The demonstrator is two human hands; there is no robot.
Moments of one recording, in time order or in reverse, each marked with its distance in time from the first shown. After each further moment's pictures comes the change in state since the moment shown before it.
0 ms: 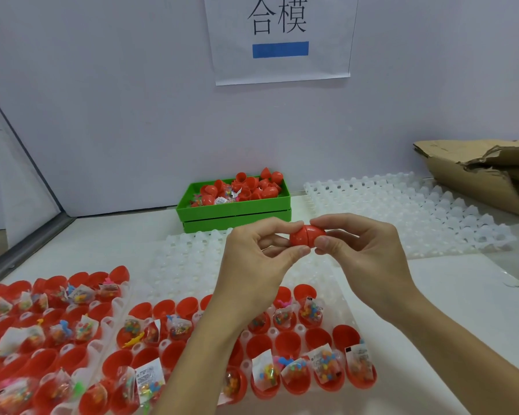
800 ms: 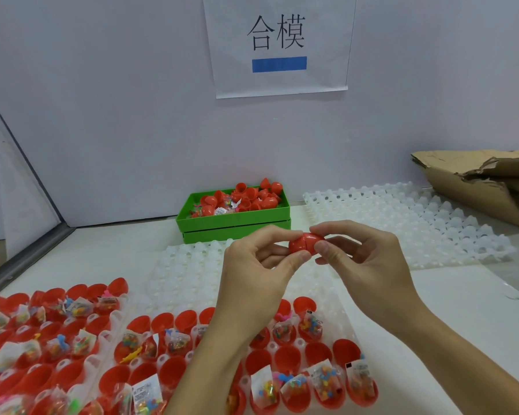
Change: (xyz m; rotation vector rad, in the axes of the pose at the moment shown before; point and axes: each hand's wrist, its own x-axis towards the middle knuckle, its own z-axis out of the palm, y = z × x) left_hand 0.000 0.003 0.004 -0.064 0.032 0.060; right_hand 0.002 -0.007 -0.001 0.000 -0.022 -0.066
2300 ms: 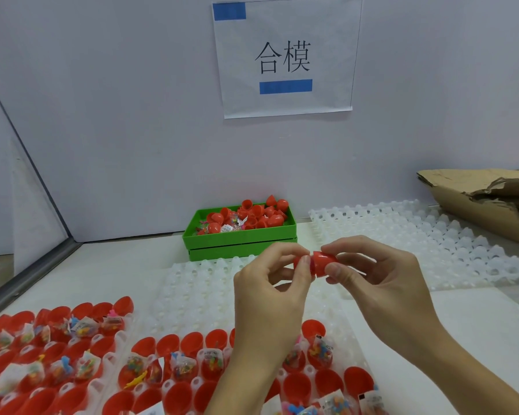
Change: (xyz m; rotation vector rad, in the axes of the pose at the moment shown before) left_hand -0.005 0.006 0.014 0.063 0.168 0.024; right_hand 0.000 -0.008 -0.002 0.003 0.011 -0.021
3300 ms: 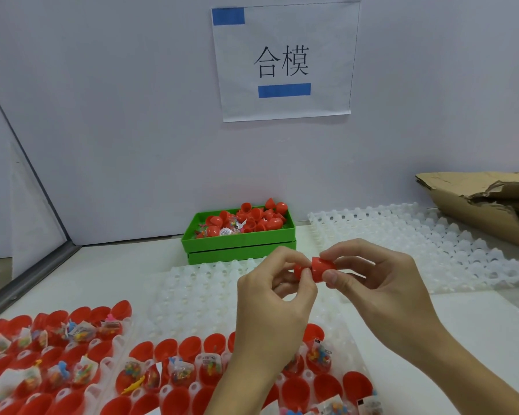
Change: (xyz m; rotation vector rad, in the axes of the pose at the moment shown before) left_hand 0.000 -0.002 -0.001 0.009 -0.045 0.064; right_hand 0.001 -0.001 -0.005 -0.006 -0.047 0.027
